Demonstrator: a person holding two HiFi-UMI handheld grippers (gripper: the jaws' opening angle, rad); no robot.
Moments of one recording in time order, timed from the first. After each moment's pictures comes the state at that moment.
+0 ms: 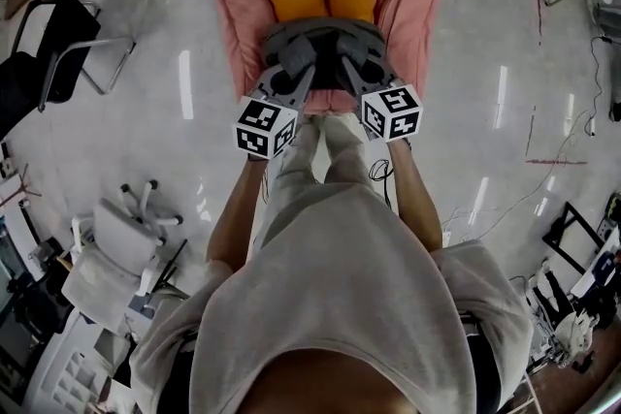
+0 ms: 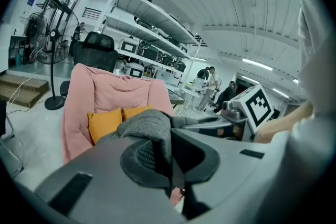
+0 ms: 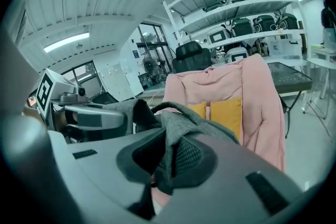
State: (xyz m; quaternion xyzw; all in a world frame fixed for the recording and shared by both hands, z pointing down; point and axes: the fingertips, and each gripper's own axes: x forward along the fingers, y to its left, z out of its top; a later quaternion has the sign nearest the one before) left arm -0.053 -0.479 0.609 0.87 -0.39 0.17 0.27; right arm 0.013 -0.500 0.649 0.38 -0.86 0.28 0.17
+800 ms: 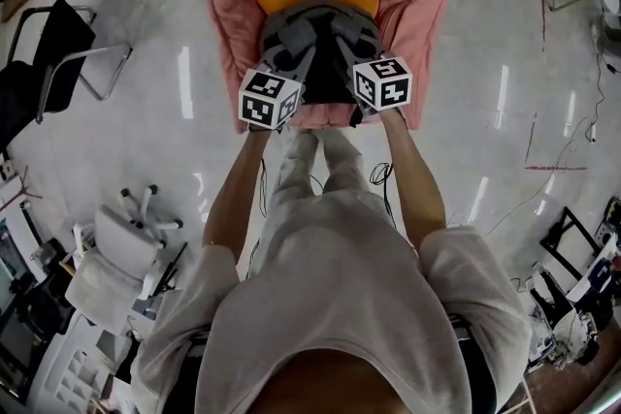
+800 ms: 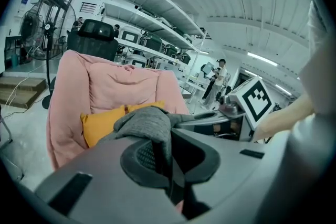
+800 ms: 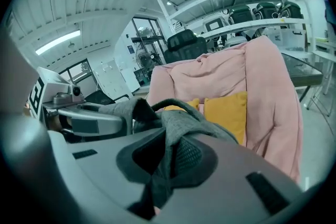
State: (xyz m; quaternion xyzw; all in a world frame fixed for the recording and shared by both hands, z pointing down) left arm -0.048 -0.583 0.676 0.86 -0.39 0.20 0.28; right arm 0.007 -0.610 0.718 0.38 -0.85 0.30 0.20
